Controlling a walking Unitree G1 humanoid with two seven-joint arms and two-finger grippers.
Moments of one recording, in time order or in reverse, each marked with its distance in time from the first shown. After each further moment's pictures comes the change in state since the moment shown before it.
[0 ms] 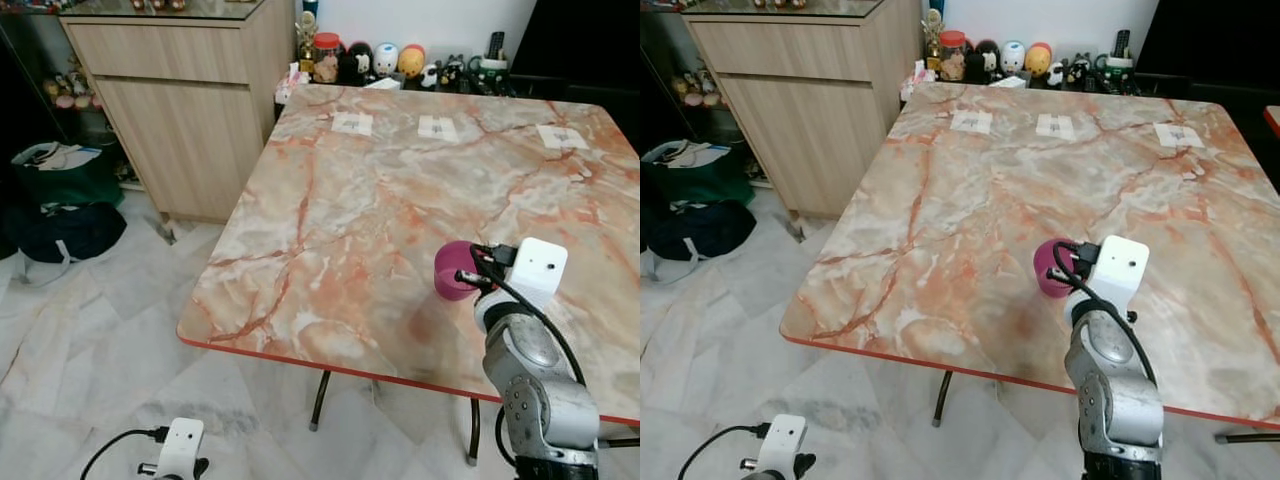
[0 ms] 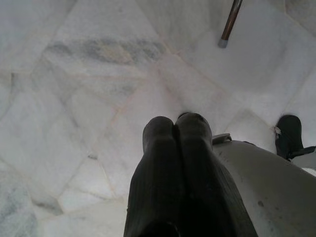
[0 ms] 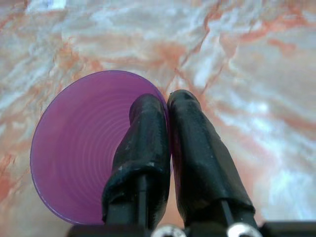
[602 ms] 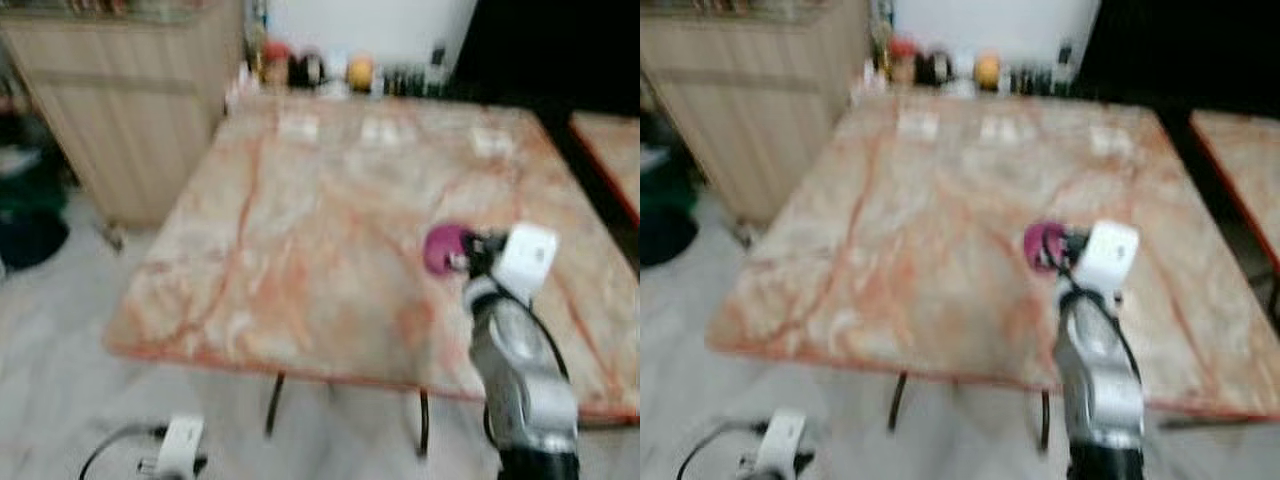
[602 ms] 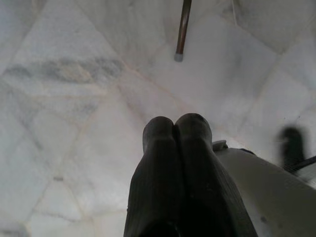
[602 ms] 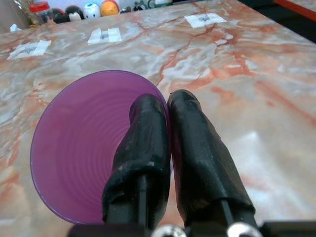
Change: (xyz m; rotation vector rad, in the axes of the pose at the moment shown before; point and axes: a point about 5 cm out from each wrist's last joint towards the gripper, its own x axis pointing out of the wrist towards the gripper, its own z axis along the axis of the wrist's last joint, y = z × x) left arm 0.000 0.005 0.004 0.010 -0.016 0.014; right arm 0.004 0.018 0.009 0.042 -0.094 0.059
